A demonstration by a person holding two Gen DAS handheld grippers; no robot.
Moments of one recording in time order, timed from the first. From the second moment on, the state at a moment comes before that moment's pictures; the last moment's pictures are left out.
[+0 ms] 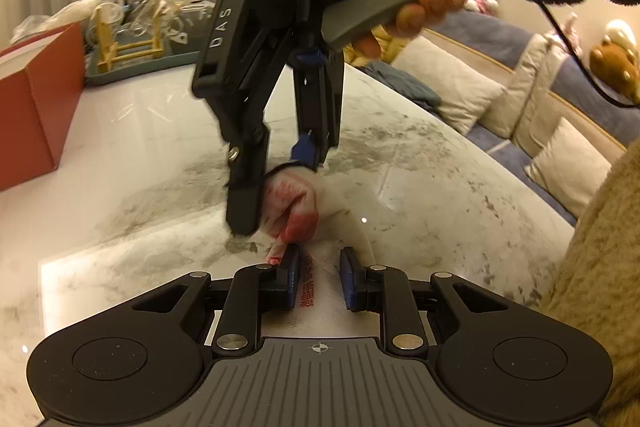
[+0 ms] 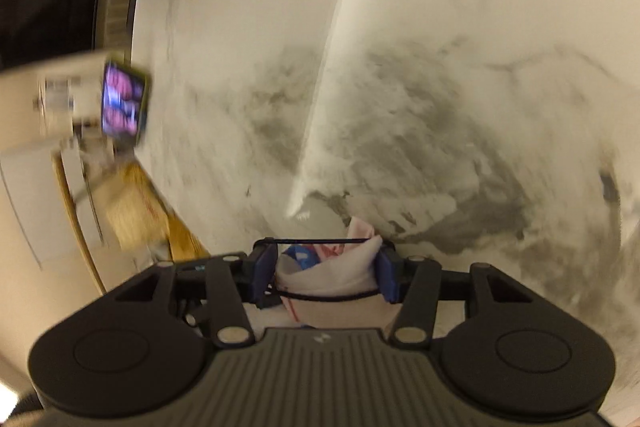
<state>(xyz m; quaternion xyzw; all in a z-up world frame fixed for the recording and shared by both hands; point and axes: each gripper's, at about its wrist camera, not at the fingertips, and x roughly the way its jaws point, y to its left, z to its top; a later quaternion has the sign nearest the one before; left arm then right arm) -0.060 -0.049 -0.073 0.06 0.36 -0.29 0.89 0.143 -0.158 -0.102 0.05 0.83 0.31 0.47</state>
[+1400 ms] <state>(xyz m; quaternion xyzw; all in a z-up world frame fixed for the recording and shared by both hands) -0.097 0.025 -0.036 -0.02 0.33 -0.22 0.92 0.016 -0.150 -0.048 -0.24 0.56 0.37 0.70</state>
